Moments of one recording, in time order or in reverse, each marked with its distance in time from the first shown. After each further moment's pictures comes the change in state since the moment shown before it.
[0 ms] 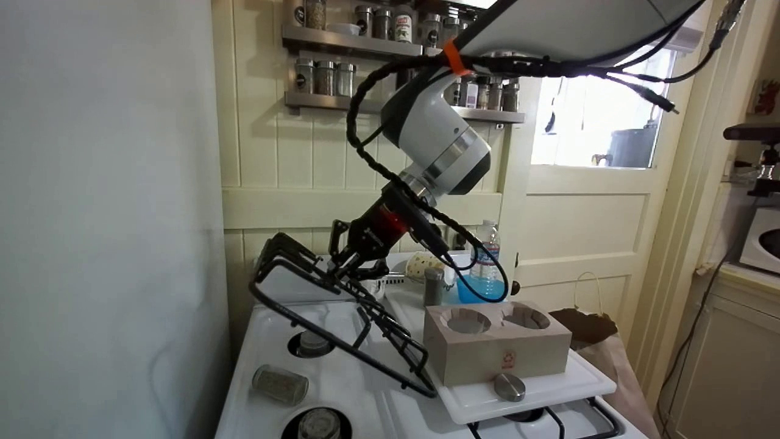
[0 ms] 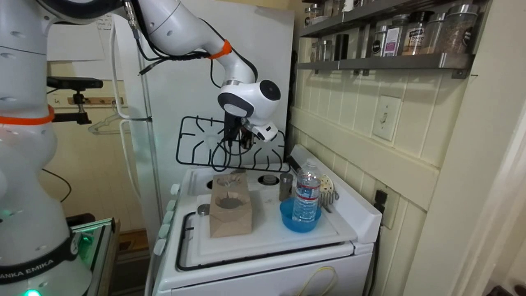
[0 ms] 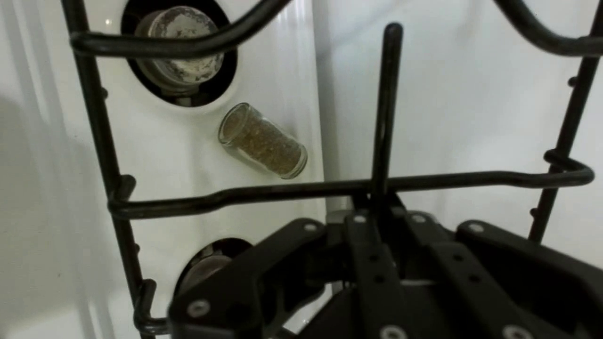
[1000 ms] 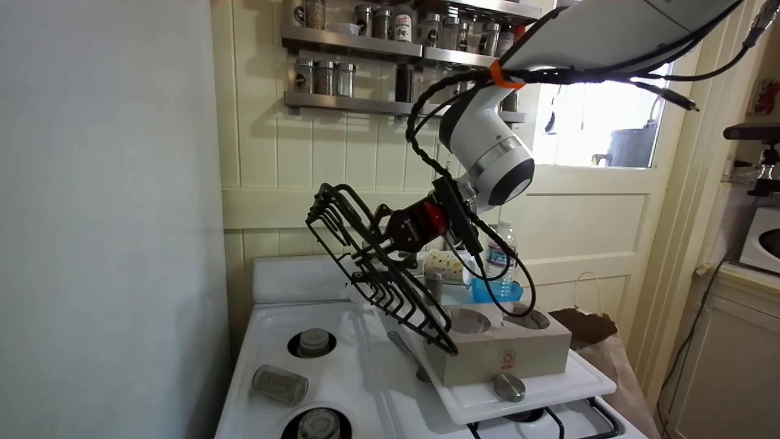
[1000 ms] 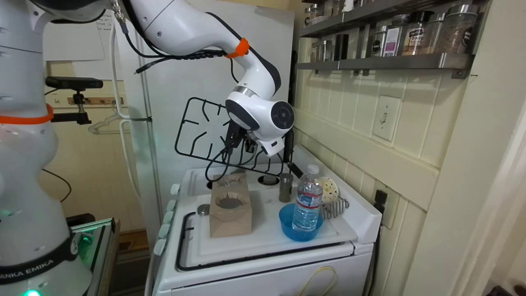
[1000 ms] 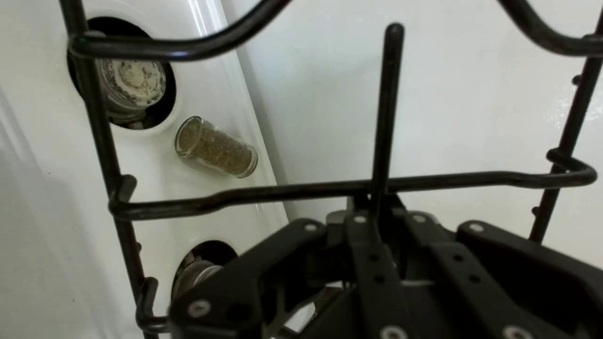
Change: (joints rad) arm -0.024 -0.023 -0.185 -0.057 0.269 -0.268 -0.136
